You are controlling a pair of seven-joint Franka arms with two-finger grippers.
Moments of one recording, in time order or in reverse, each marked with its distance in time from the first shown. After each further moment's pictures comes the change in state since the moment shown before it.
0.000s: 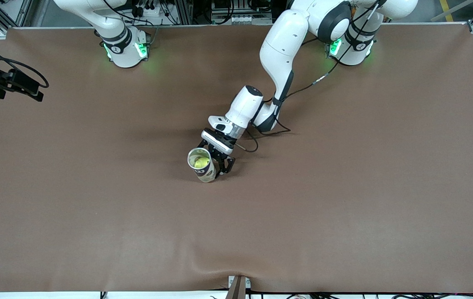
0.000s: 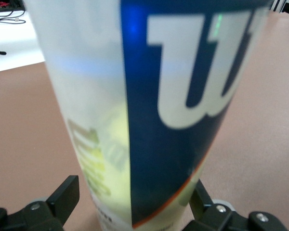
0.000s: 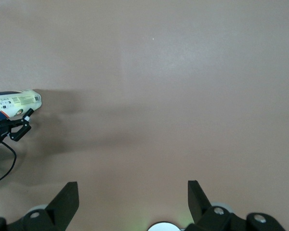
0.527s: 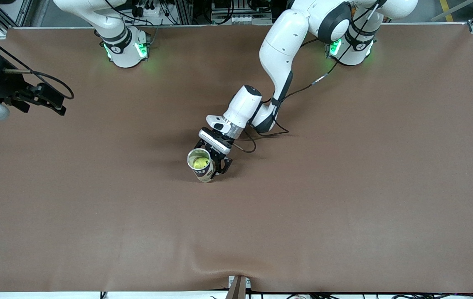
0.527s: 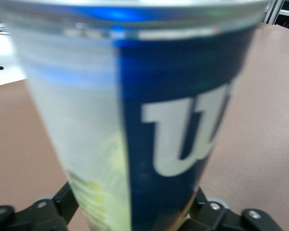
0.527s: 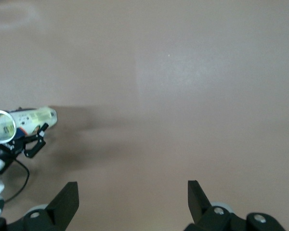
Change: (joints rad) left arm 0.008 0.015 -0.001 0.057 0.015 -0.002 0.000; right arm 0.055 -0.016 0.016 -0.066 0.000 0.104 0.068
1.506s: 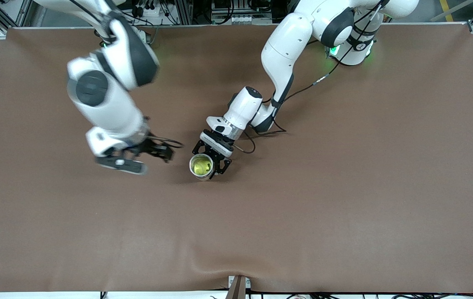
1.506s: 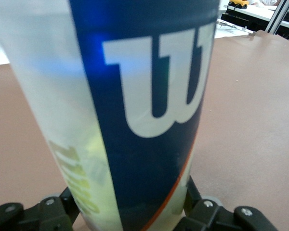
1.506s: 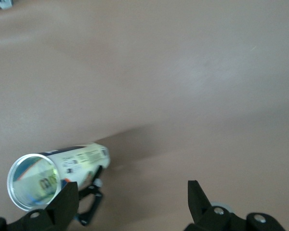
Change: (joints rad) left arm 0.064 0.000 -0.093 0.013 0.000 0.001 -0.003; right arm 0.008 0.261 0.277 -0.093 -0.091 0.412 0.416
